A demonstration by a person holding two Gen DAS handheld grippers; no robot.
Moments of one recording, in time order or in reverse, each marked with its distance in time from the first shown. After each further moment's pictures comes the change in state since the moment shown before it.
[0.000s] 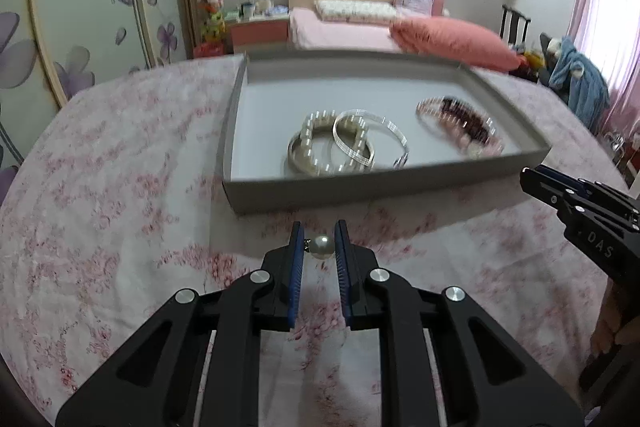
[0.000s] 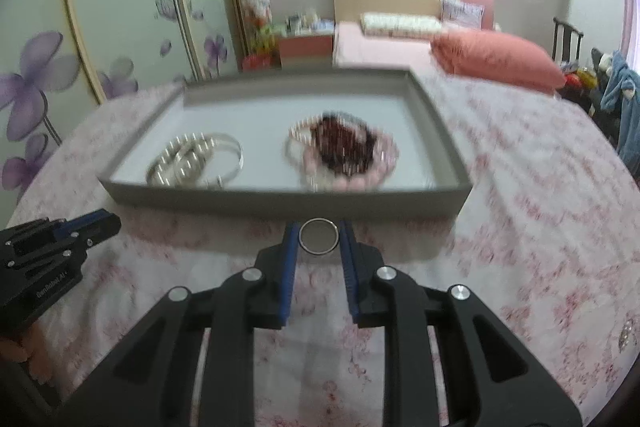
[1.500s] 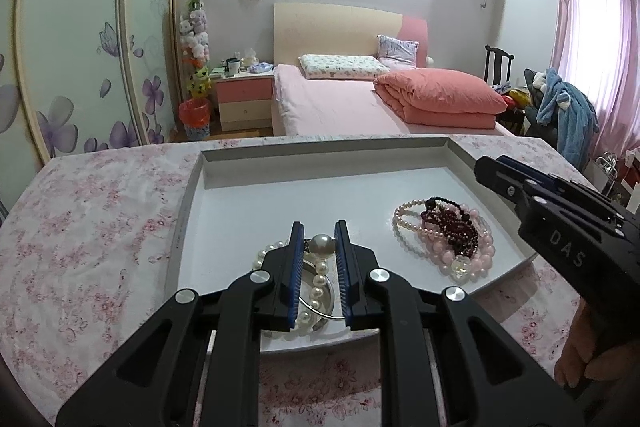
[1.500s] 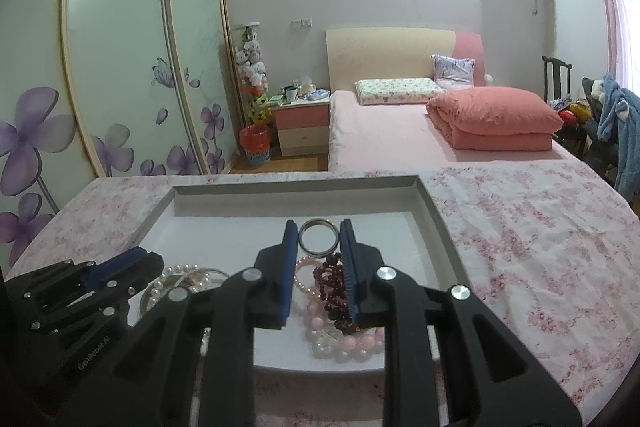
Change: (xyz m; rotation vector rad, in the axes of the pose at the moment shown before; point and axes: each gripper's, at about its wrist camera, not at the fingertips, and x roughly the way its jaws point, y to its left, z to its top) left arm 0.034 -0.024 0.062 0.027 -0.189 -0.037; right arm 0.039 0.002 0.068 0.040 -0.195 -0.003
